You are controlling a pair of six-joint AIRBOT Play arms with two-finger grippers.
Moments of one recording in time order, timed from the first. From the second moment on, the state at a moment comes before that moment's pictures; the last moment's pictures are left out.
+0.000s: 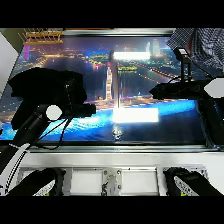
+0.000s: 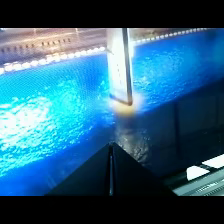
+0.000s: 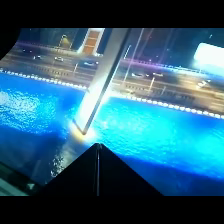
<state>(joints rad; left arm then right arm) -0.40 -1.04 0.82 1.13 -0.78 -1.73 0.12 -1.02 1.17 -1.06 1.11 1.33</state>
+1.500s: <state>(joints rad) -0.37 -1.70 1.29 1.73 -0.81 -1.60 0.12 -1.02 1.17 -1.06 1.05 1.26</state>
